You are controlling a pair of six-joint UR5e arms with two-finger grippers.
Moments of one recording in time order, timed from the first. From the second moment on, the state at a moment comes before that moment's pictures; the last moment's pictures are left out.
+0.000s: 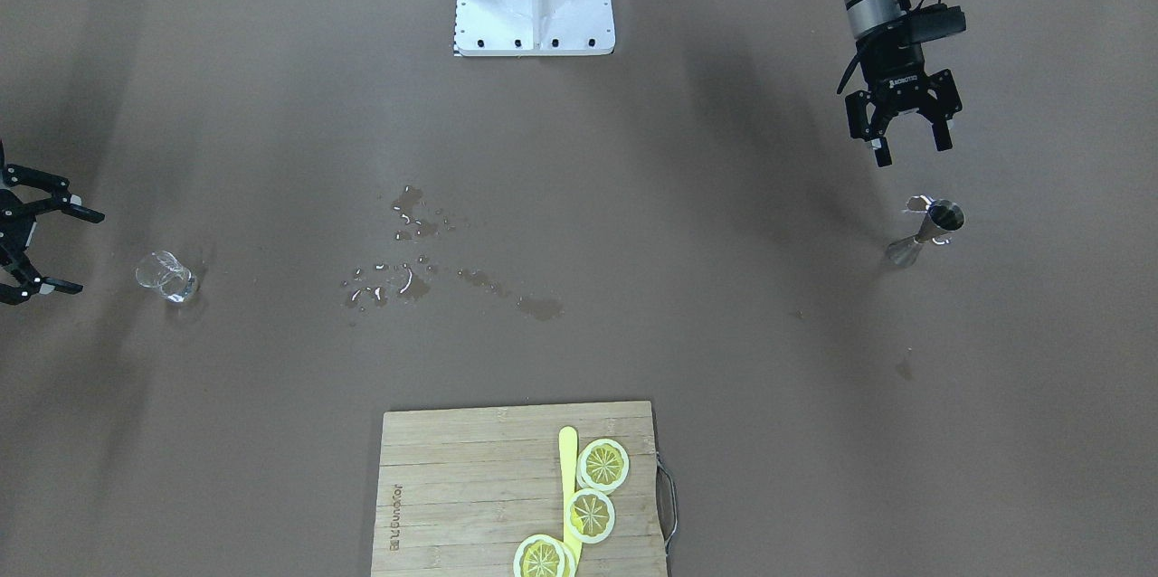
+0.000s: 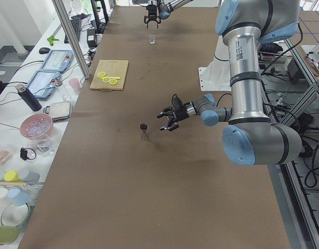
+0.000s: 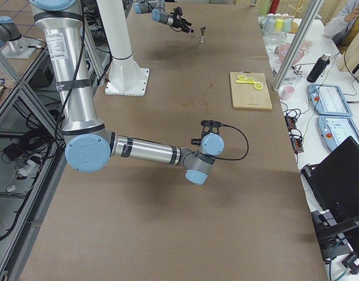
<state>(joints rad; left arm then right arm) -0.14 -1.28 -1.98 -1.96 -0.51 -1.83 1.19 -1.40 1.15 -0.21 2.72 -0.39</state>
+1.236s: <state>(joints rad) -0.23 -1.43 -1.74 -2.04 -0.50 -1.83 1.13 -1.36 1.03 -0.17 2.70 -0.41</state>
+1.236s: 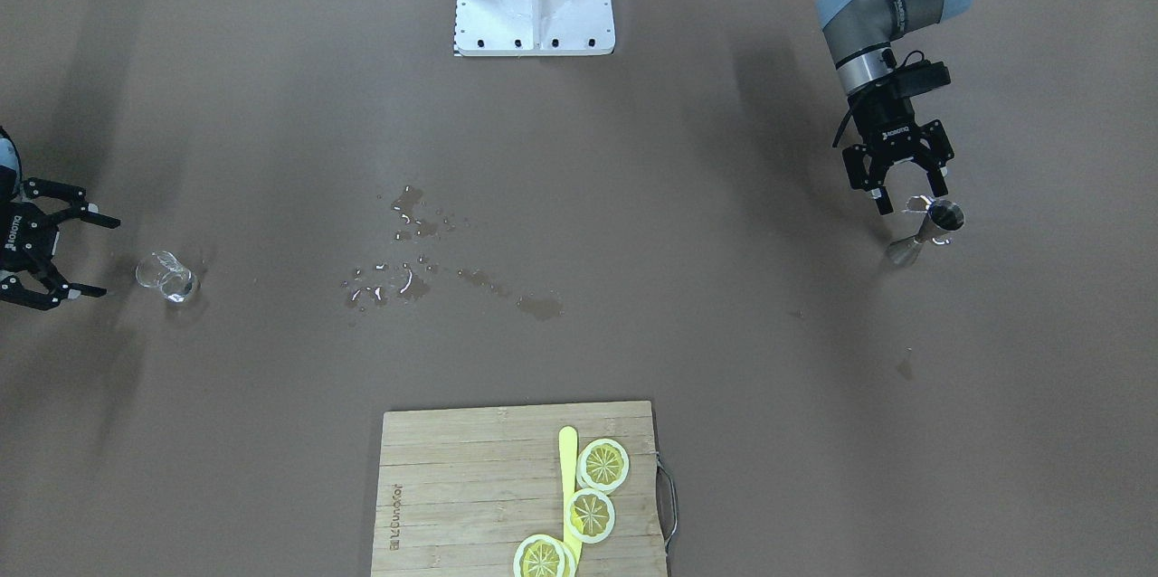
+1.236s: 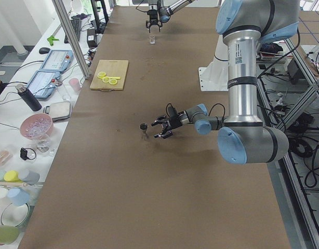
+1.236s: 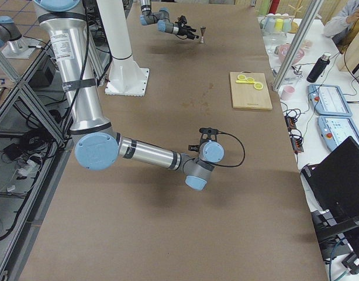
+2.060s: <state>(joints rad) -0.31 -1.50 -1.68 -2.04 -0.53 -1.82 1.10 -1.34 1.01 -0.13 2.64 -0.41</state>
